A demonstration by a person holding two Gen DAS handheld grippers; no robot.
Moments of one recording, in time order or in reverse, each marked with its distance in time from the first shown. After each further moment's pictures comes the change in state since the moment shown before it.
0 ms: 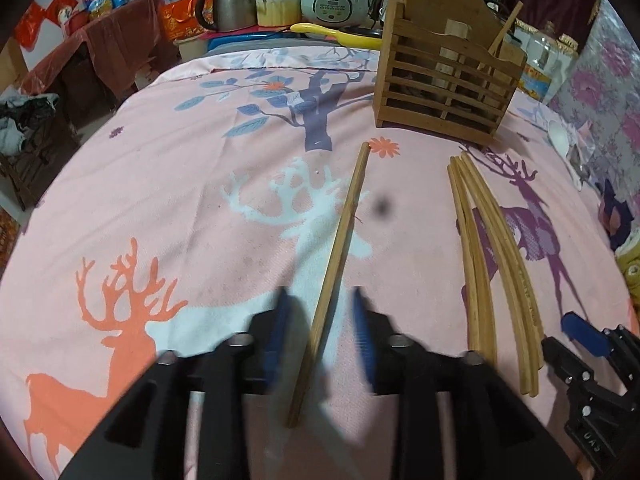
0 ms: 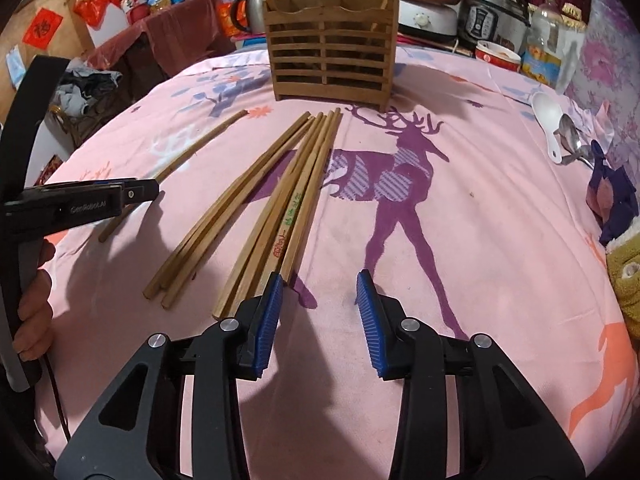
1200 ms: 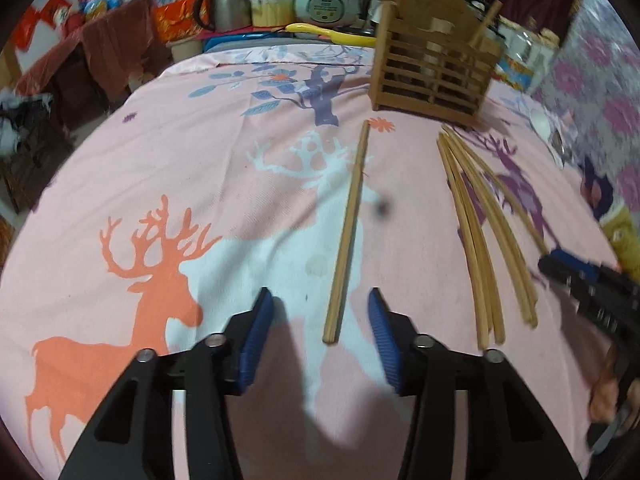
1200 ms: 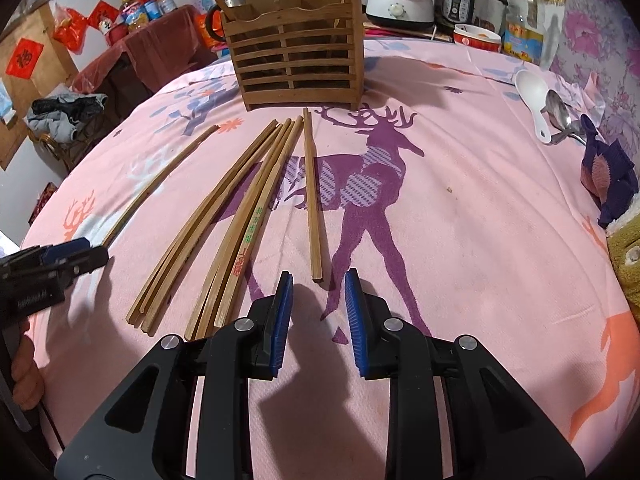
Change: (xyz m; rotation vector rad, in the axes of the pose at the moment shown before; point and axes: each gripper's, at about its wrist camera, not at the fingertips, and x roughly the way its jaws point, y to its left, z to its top) left arm -0.028 0.016 -0.039 0.049 -0.010 -0.042; right arm 0.005 -0.021 0.007 0.091 -0.003 0.006
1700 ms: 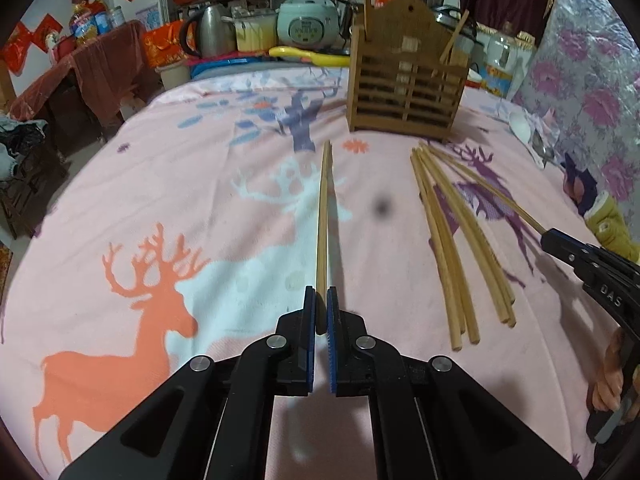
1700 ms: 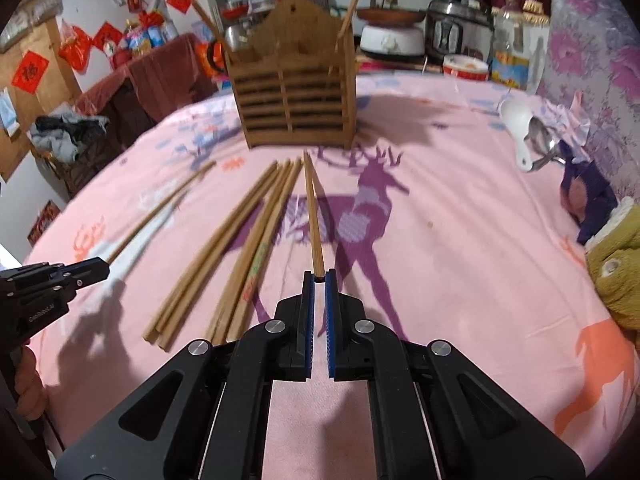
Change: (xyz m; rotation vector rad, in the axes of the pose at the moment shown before) left arm -0.019 -0.009 0.004 0.029 -0.086 -0.025; right arm -0.030 -0.003 0.003 0.013 -0.143 -0.004
